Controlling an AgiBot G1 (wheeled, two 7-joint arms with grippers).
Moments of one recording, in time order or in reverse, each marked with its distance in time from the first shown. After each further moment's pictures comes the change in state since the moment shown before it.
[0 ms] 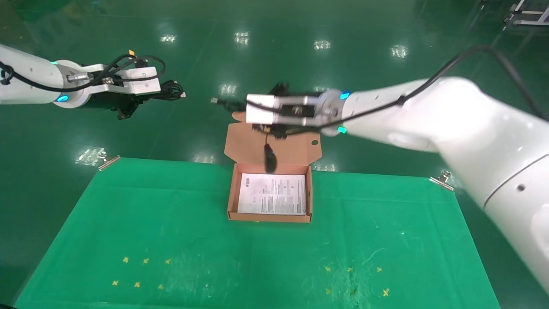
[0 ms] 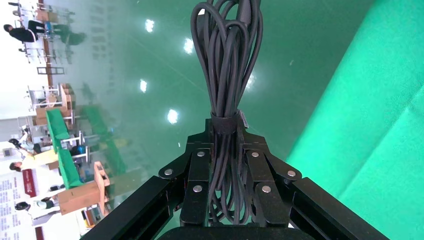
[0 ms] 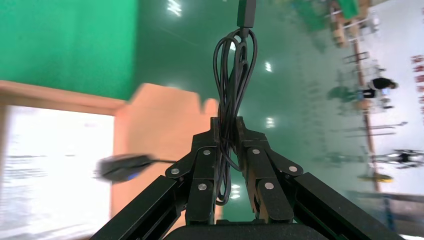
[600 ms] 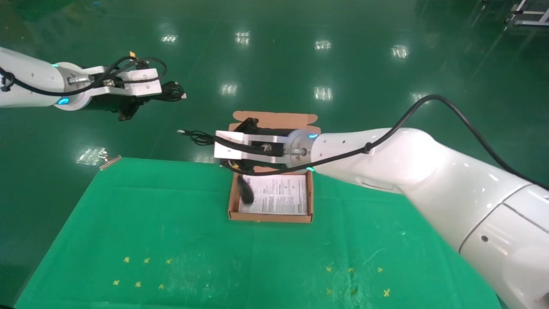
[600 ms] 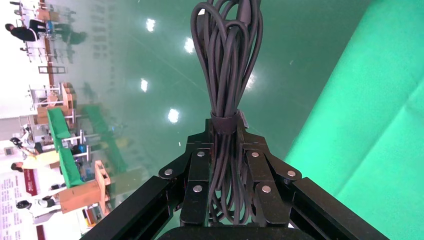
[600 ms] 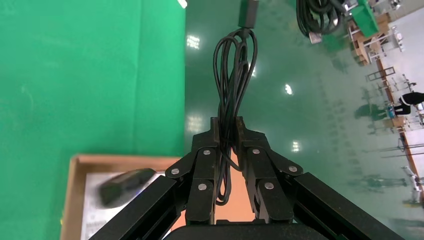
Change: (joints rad) left arm 0.017 -0.022 0.008 -0.077 0.039 0.019 -0.071; right arm -0.096 -0.009 -0.141 0.114 0.157 0.098 0.046
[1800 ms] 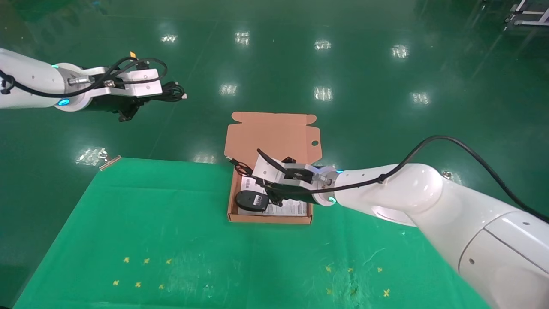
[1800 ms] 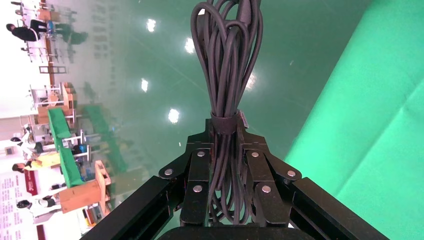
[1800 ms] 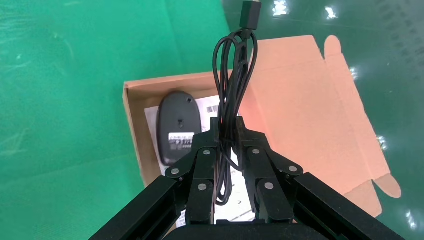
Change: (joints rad) left arm 0.007 -0.010 0.003 -0.033 0.016 0.008 -0.029; right arm -0.080 0.005 -0.156 -0.168 0.210 0.015 0.150
